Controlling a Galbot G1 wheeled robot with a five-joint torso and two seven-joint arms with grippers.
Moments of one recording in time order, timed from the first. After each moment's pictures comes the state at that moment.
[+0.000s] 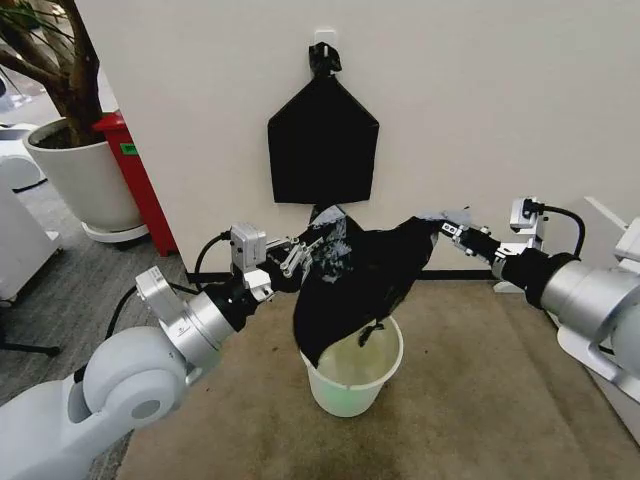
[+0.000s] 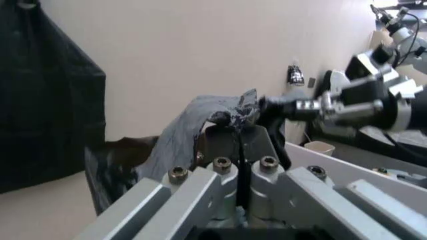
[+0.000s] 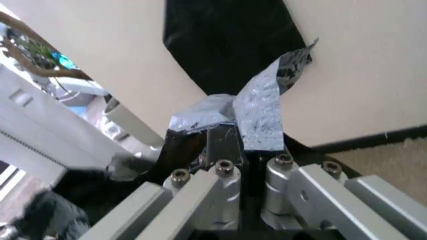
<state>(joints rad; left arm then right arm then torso) 0.92 -0.53 -0.10 -2.43 -1.16 0.01 -0.08 -1.10 0.57 0.77 2.50 2.06 -0.37 0.72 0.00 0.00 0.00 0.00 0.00</state>
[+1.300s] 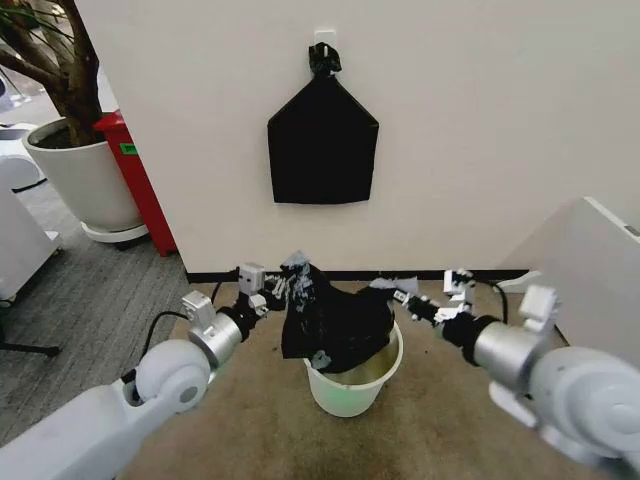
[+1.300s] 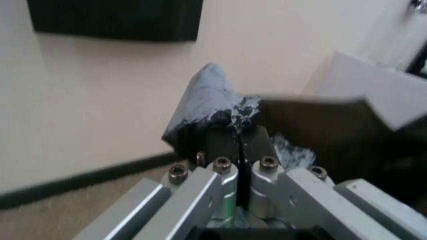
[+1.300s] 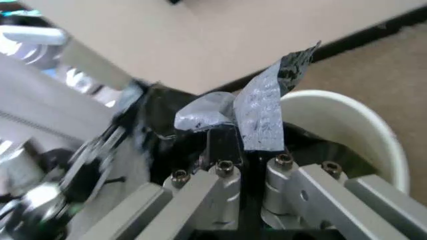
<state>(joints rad) 0.99 -0.64 0.06 -2.10 -1.01 0.03 -0.15 -1.25 0.78 0.42 2.47 1.72 -0.41 0.73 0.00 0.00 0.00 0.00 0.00</state>
